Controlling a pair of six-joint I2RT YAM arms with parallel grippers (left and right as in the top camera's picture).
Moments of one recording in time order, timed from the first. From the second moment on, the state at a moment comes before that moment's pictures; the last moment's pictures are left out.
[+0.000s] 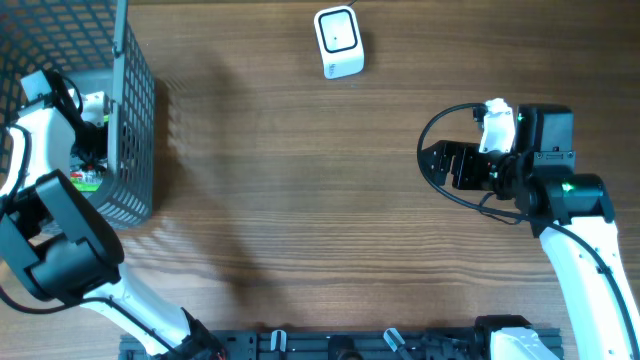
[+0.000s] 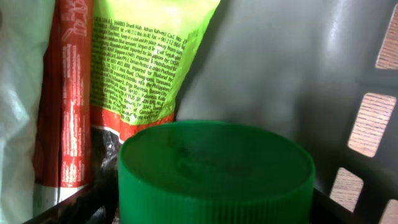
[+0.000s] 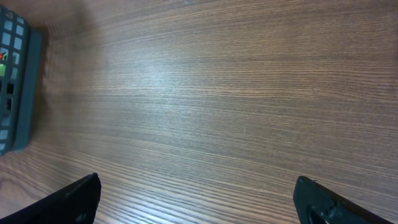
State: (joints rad) left arm 0.48 1.99 1.46 -0.84 0.08 0.26; right arm 0.02 1.17 0.98 -0.78 -0.40 0.15
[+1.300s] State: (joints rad) left arm -0.62 2.17 1.58 -0.51 0.49 -0.42; right arm -0.15 1.19 0.98 -0.74 -0.43 0.13
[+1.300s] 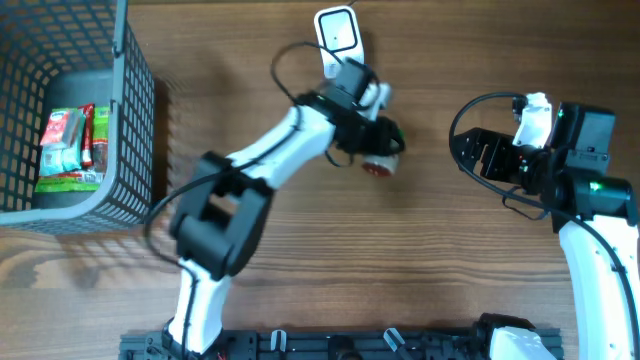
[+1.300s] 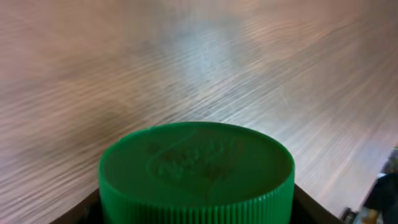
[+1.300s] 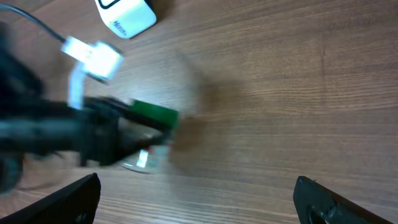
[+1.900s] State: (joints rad) left arm -0.63 1.99 1.60 -0.47 0.26 -0.47; right arm -0.15 1.25 0.98 -0.72 -0.47 0.19
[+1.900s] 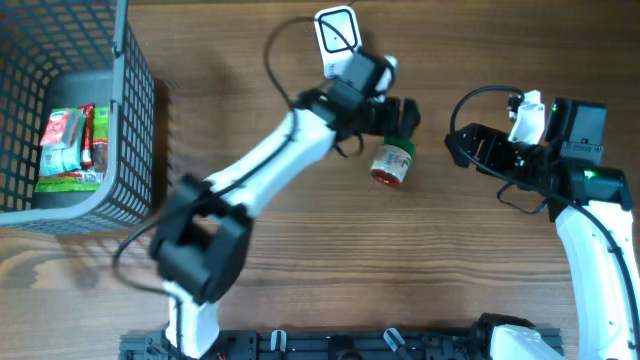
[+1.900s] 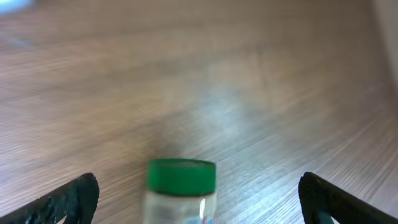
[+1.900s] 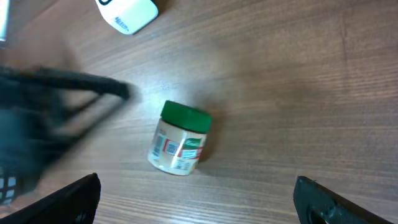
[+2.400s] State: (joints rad) left arm 0.01 1.46 1.85 -1.43 0.08 -0.41; right arm -0.15 1.25 0.98 -0.72 -0.47 0.28
